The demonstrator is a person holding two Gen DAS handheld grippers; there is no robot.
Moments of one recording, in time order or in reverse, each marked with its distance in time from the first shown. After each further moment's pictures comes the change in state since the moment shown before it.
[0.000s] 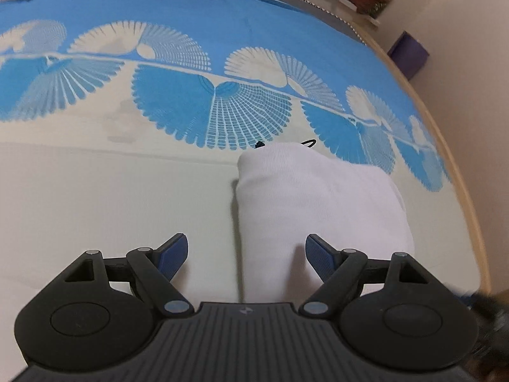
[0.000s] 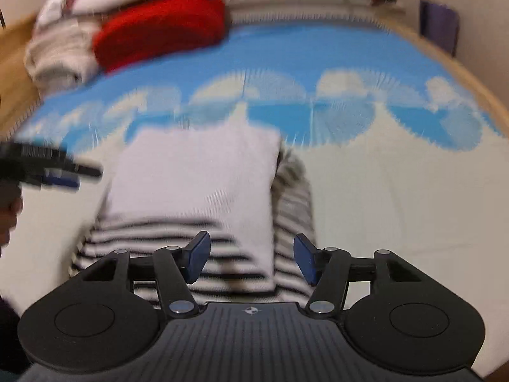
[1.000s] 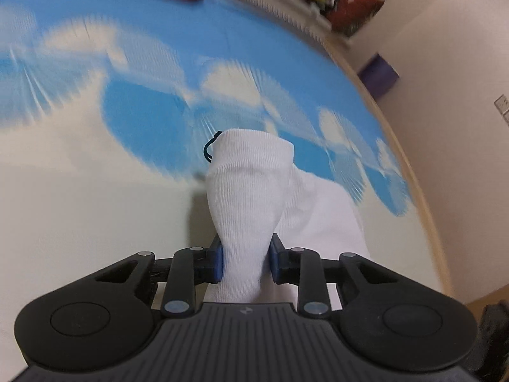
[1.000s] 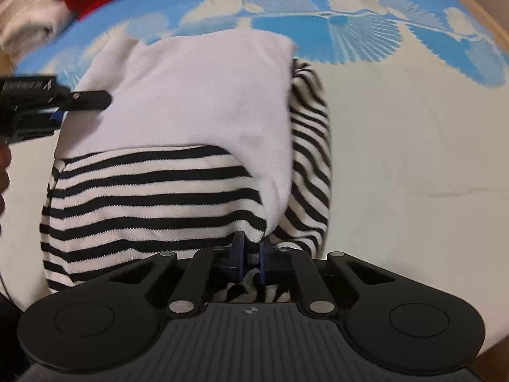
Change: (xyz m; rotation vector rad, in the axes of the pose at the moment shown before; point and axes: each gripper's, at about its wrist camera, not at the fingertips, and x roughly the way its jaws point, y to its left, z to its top) left arm 0.008 0.034 0.036 -0.007 -0.073 -0.145; right arm 0.060 0.042 0.012 0.113 0.233 0.002
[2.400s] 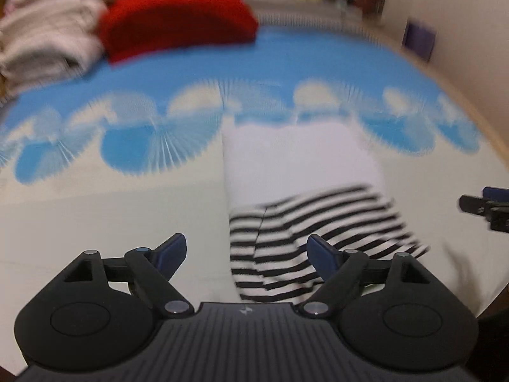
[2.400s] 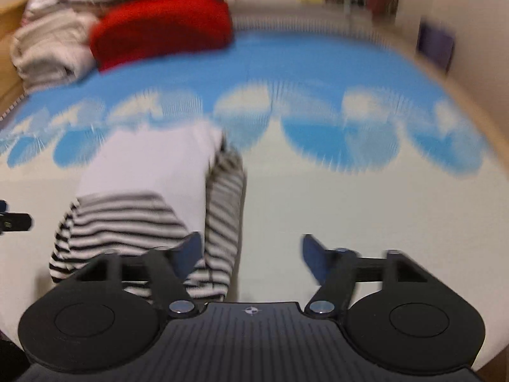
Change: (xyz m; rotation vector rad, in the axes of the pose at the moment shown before) left arm -0.159 -0.013 -0.087 0.278 -0.107 0.389; right arm -0.081 0.093 -0.017 -0.131 -0.360 -0.123
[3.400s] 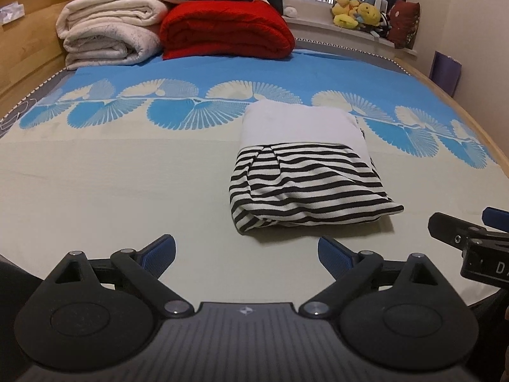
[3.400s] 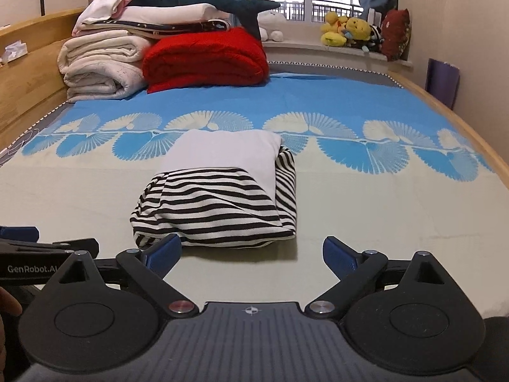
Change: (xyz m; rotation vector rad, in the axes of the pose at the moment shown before) left arm -0.067 -0.045 -0.112 -0.146 -0.039 0.130; right arm -0.094 0.064 -0.088 -0.034 -0.113 0.068
